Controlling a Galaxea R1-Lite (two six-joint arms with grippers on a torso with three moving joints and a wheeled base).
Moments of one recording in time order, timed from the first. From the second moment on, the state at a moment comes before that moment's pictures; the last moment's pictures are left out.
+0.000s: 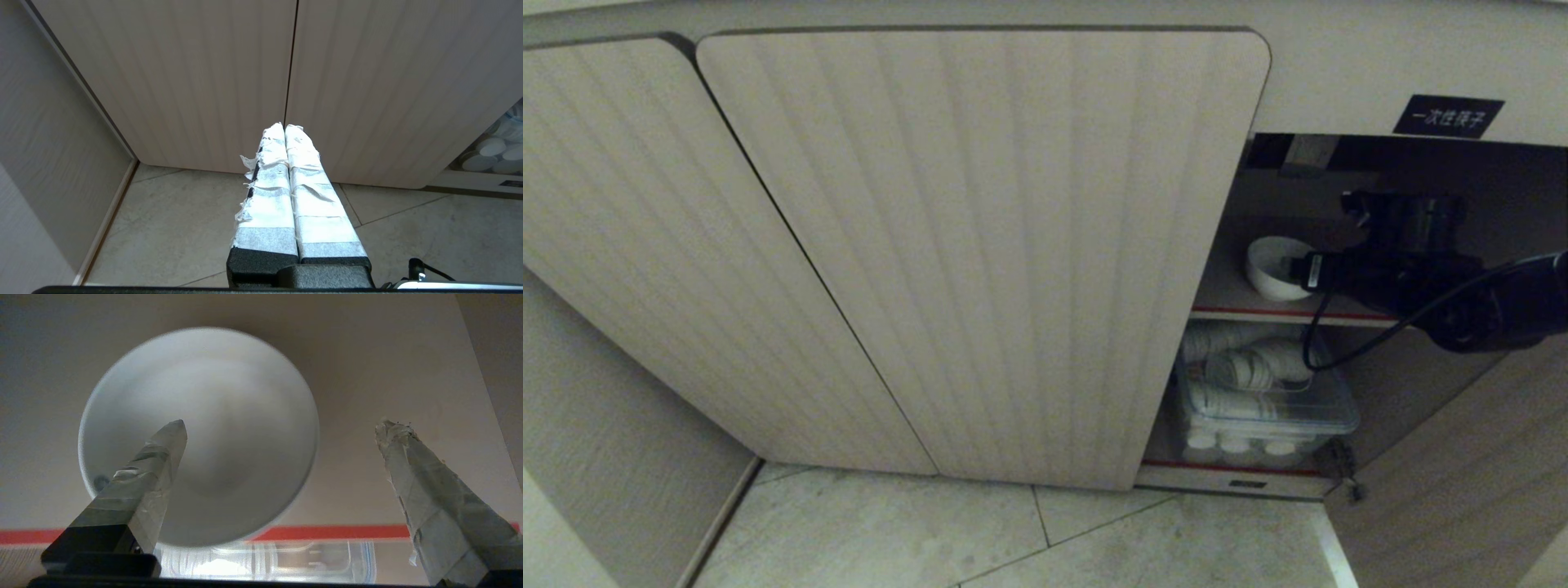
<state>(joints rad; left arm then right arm) 0.00 0.00 0.00 0.00 0.00 -0.03 0.03 2.03 -1.25 -0.56 -0.15 0.03</state>
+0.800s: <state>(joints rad) 0.00 0.00 0.00 0.00 0.00 -0.03 0.03 2.05 -1.32 -0.52 -0.16 0.03</state>
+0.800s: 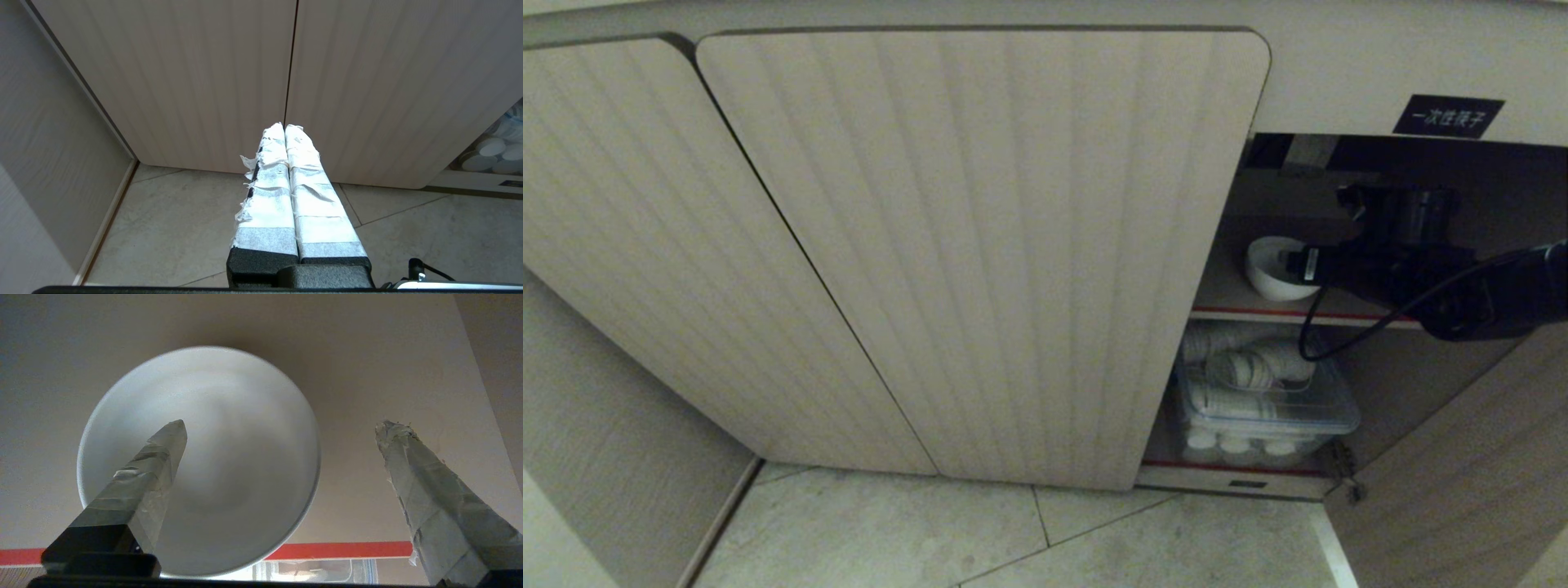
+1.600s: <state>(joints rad) 0.00 0.00 0.00 0.00 0.00 -0.03 0.00 2.08 -1.38 -0.42 -0.15 0.10</state>
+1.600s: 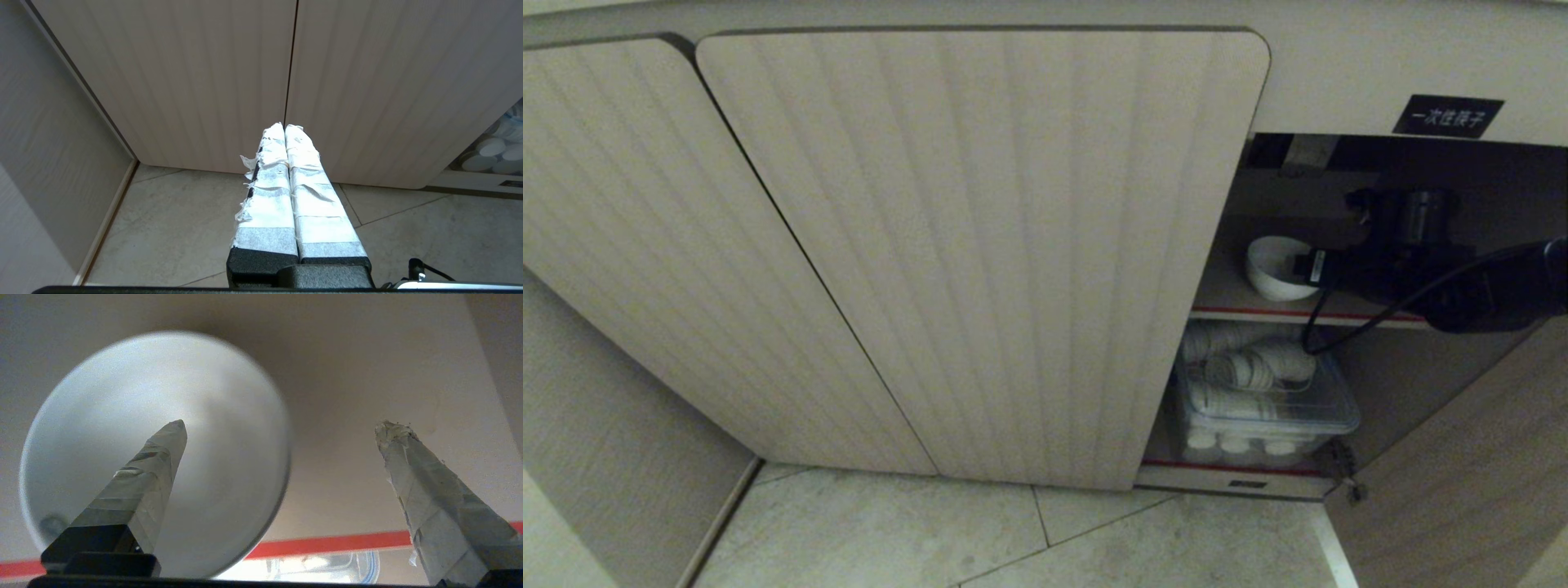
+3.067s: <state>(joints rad) 0.00 0.00 0.00 0.00 0.00 -0.03 0.01 2.12 -1.47 -0.33 -0.06 0.10</state>
